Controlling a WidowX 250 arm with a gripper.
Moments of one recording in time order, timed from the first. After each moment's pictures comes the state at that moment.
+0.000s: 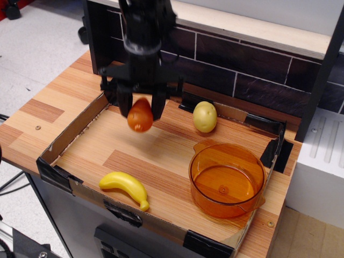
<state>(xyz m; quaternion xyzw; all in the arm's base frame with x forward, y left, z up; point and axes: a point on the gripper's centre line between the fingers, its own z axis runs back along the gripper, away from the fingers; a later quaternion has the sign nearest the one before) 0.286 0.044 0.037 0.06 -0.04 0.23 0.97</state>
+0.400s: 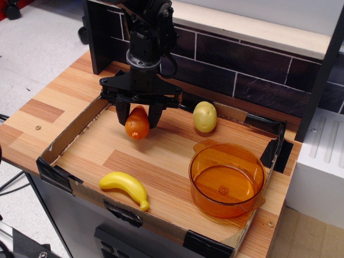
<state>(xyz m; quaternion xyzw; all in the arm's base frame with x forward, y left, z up) 0.290 0.052 0.017 0.08 -0.04 0.24 0.97</state>
